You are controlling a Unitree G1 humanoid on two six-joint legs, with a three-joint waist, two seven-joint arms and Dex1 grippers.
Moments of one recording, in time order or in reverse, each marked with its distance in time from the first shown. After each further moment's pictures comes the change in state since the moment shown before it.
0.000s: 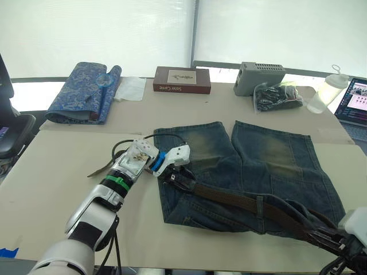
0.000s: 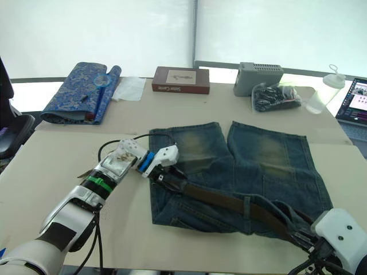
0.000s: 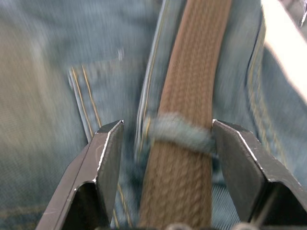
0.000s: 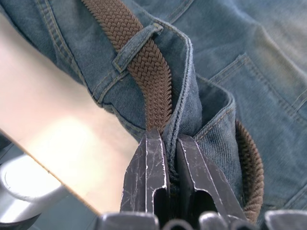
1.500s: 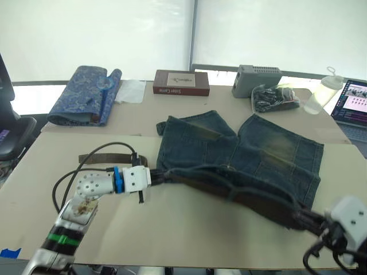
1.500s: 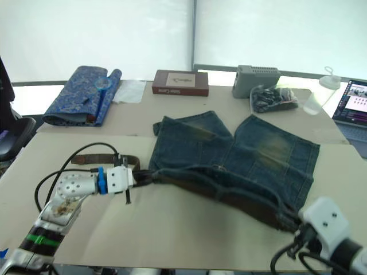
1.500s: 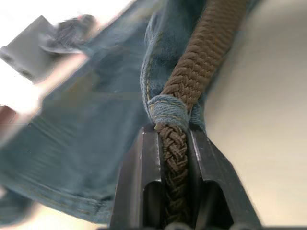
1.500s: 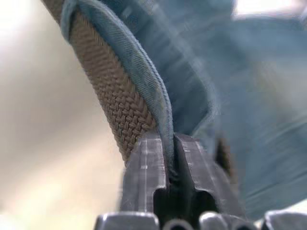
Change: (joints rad) left arm 0.680 0.356 0.337 -0.715 -0.209 -0.284 0.432; right arm 0.063 0.031 0.160 0.041 0.099 -0.107 -0.108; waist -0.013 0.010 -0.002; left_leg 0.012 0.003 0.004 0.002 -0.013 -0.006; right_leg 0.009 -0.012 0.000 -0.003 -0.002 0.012
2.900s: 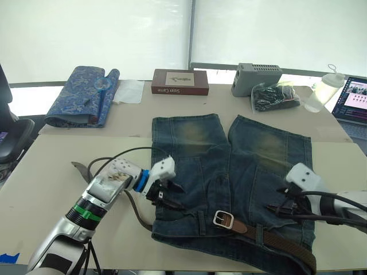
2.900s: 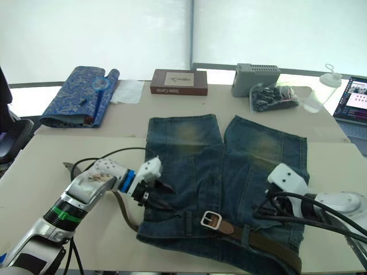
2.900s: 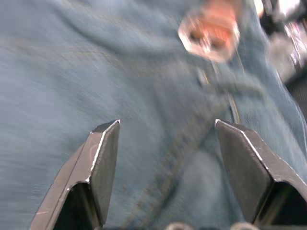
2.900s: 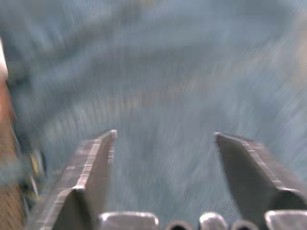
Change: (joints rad) left arm -0.341 -0.149 -0.150 0.071 -0.107 0.793 -0.205; right arm -0.742 -0.430 0.464 0.330 0.015 0.242 -0.151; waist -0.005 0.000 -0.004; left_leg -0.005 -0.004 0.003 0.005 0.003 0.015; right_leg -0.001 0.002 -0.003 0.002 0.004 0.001
